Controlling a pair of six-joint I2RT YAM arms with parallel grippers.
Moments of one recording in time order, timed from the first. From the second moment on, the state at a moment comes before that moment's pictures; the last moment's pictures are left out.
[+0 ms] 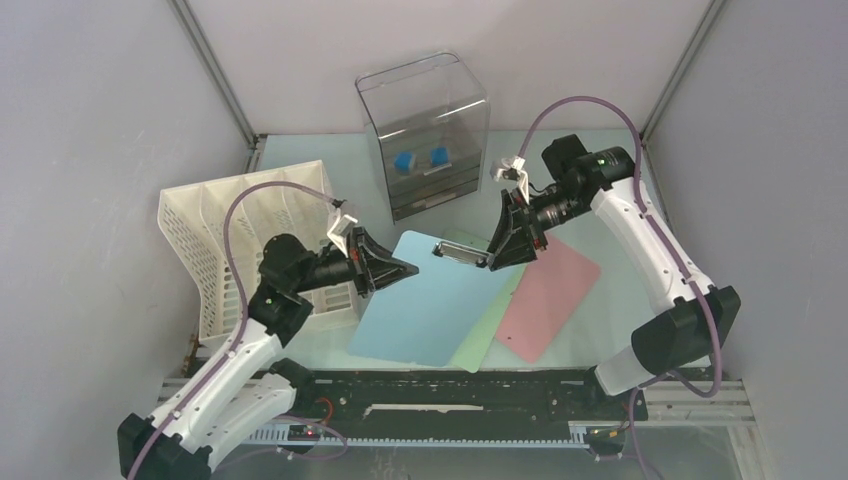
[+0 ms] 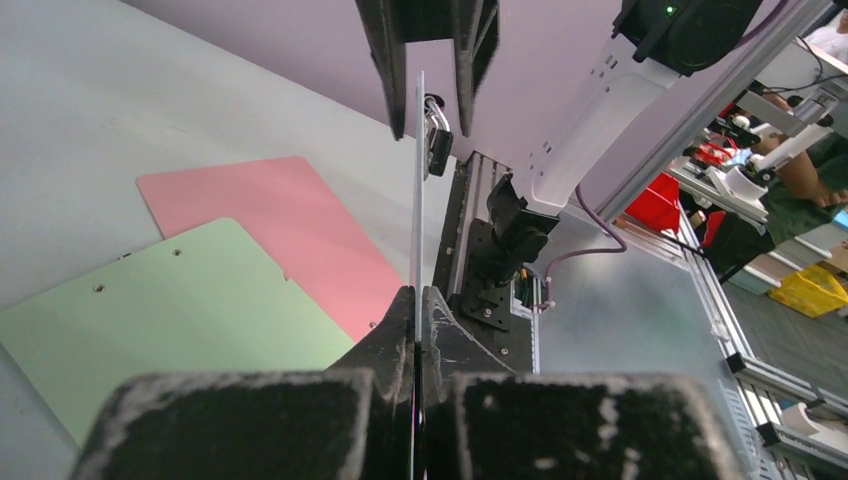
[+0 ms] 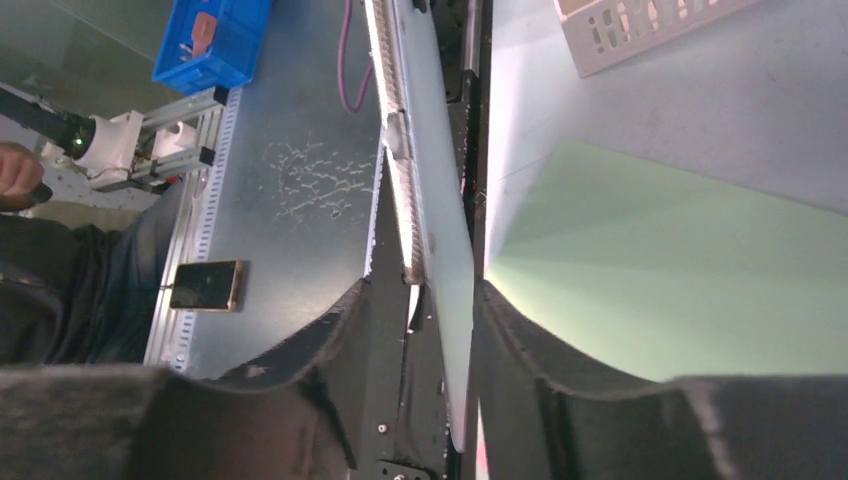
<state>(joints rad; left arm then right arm) -0.48 0.78 0.60 0.32 0.89 -0.51 0.35 1.53 1.63 -1.47 -1.22 -0.82</state>
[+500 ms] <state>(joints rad) -0.46 0.59 0.66 0.01 0.69 -0.47 0.19 1.50 1.63 -1.47 -1.27 -0.82</state>
